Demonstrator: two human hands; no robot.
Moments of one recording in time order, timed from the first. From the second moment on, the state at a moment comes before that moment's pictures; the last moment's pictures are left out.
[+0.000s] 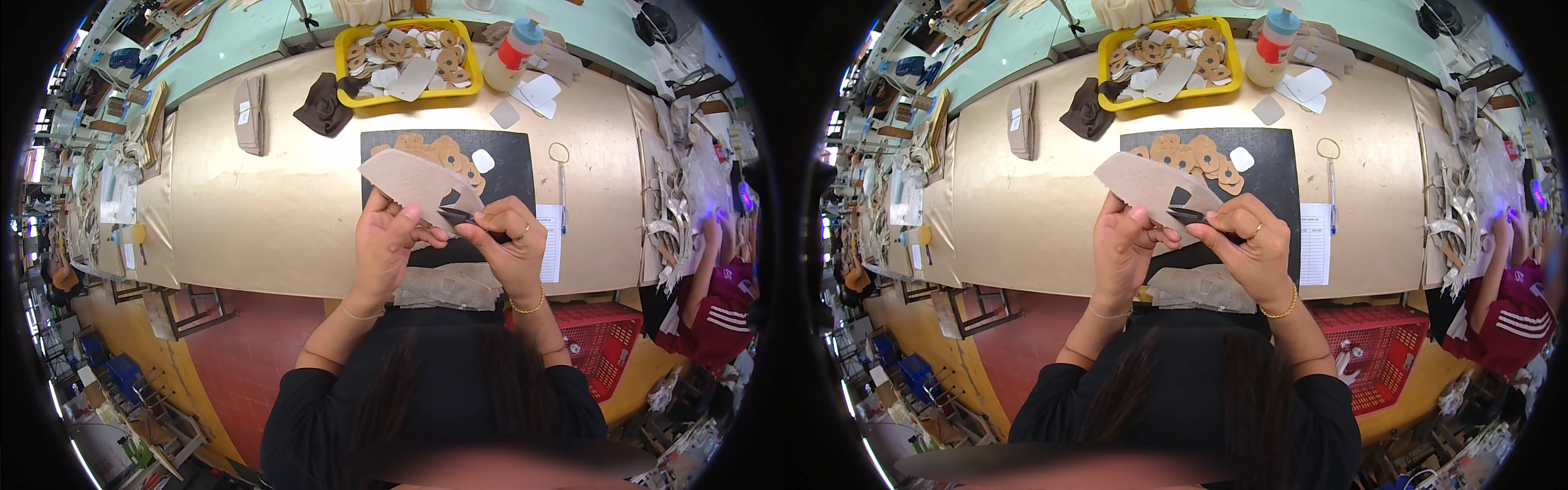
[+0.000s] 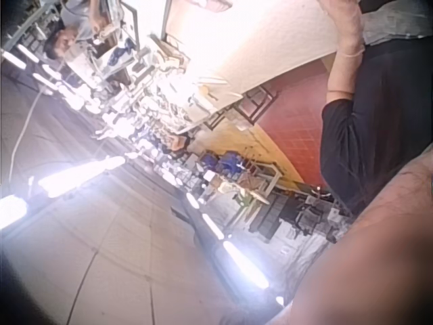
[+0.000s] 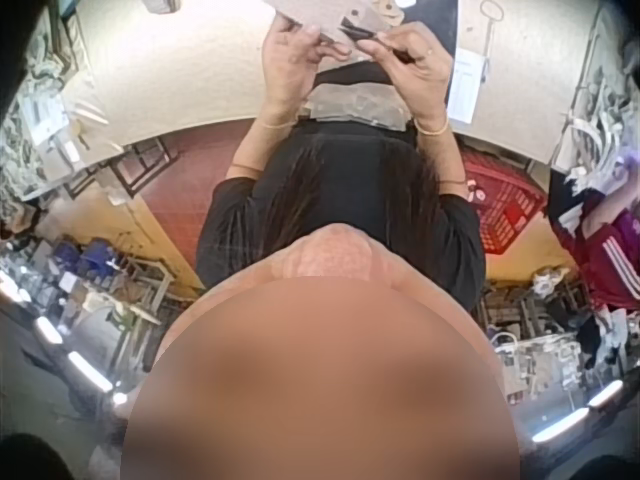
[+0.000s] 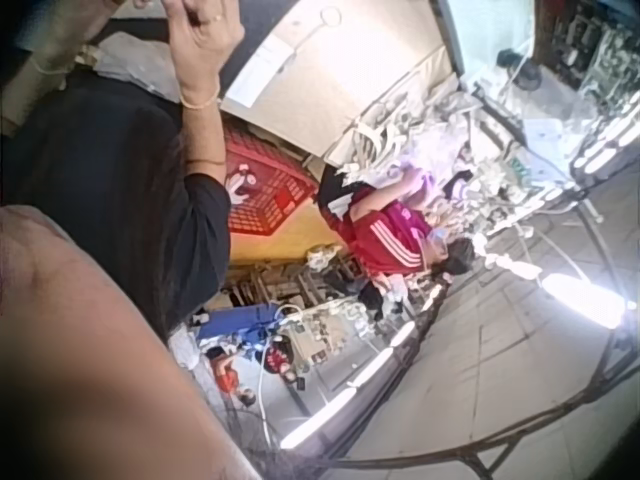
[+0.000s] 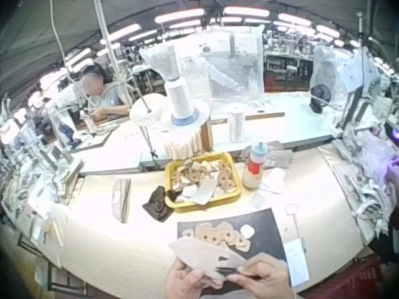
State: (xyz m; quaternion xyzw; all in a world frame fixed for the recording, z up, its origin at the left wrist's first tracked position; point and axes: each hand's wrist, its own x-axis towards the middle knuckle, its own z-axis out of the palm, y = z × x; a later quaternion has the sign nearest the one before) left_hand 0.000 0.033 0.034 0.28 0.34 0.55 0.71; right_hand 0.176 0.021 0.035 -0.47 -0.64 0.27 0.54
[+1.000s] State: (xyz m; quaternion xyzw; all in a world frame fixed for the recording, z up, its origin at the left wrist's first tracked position) left_hand -0.009 0.038 0.043 0.29 0.33 0.50 0.75; right_hand 0.197 0.021 0.032 -0.39 -0.42 0.48 0.66
